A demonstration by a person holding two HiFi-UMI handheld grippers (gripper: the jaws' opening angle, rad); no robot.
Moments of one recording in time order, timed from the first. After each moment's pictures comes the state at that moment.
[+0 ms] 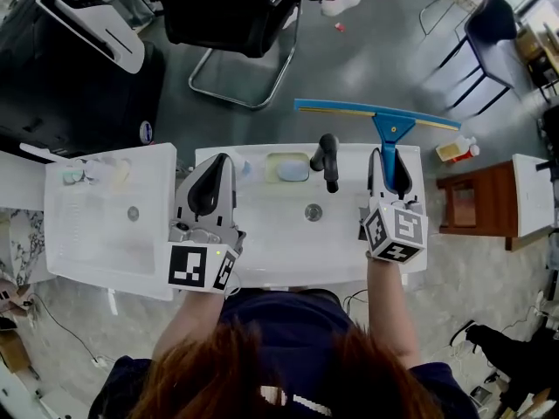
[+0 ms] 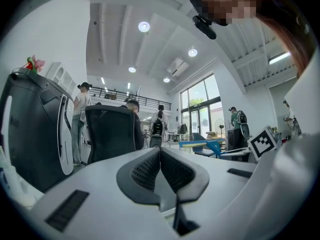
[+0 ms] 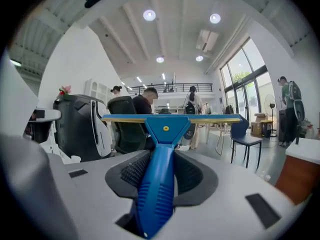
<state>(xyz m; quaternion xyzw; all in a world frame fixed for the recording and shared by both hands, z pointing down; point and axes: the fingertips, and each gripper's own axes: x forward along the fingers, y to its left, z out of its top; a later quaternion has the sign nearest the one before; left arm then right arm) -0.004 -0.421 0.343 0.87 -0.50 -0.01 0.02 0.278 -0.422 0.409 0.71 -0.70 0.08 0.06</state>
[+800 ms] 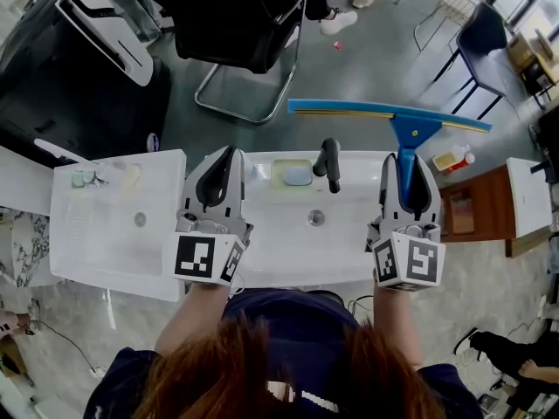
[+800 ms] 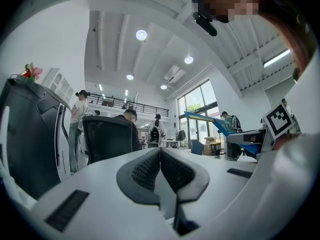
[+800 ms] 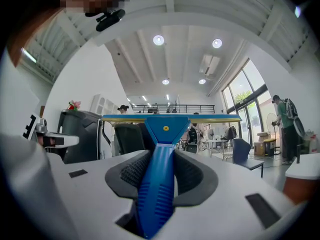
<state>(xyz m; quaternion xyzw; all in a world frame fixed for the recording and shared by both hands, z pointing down) -0.011 -0.400 0.287 0.87 -0.49 -0.07 0.00 0.239 -0.355 0.282 0.70 -0.71 -0.03 -0.01</state>
